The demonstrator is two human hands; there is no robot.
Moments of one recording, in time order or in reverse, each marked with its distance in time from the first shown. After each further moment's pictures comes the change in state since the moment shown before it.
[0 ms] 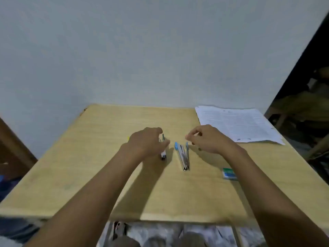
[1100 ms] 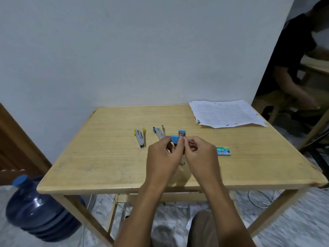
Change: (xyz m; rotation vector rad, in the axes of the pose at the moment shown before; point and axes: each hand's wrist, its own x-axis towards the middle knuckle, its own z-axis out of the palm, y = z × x) left_hand -0.134 0.061 0.037 -0.798 0.559 0.119; right_hand -0.137 -0.023 0.074 0.379 0.661 -0.205
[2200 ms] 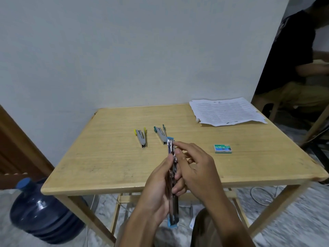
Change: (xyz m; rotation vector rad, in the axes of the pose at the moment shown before) left_hand -0.052 0.017 -0.032 -1.043 -0.392 -0.732; right_hand -0.042 -0.020 -0.012 0.206 -0.192 -0.097
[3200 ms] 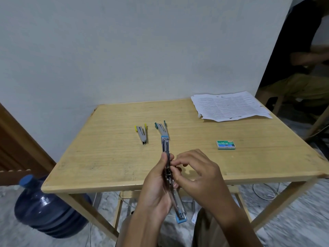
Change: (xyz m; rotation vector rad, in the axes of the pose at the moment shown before) left_hand 0.011 -0.002 -0.011 -0.286 0.173 -0.011; right_hand -0.013 0.011 -0.003 -0.124 0.035 -0.388
